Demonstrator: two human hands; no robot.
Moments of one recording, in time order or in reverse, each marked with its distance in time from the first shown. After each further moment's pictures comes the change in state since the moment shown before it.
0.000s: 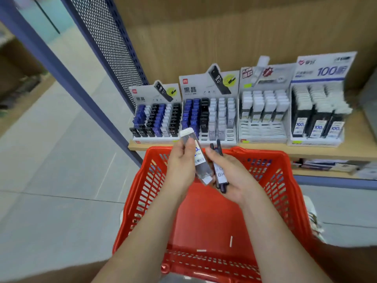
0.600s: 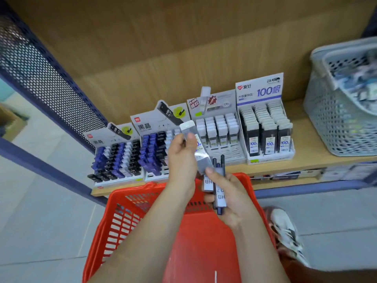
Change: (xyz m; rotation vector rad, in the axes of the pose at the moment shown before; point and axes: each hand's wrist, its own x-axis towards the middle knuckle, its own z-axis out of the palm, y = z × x) left_hand 0.042 0.052 0.133 -0.064 -0.021 0.063; right_hand -0.030 -0.055 -0.066 0.259 0.133 -0.238
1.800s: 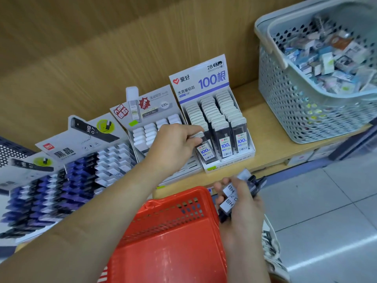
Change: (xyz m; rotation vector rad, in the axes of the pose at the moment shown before) left_hand 0.075 -0.024 0.116 1.026 -0.640 0.494; right_hand 0.024 -0.036 -0.089 0.417 0.718 -0.291
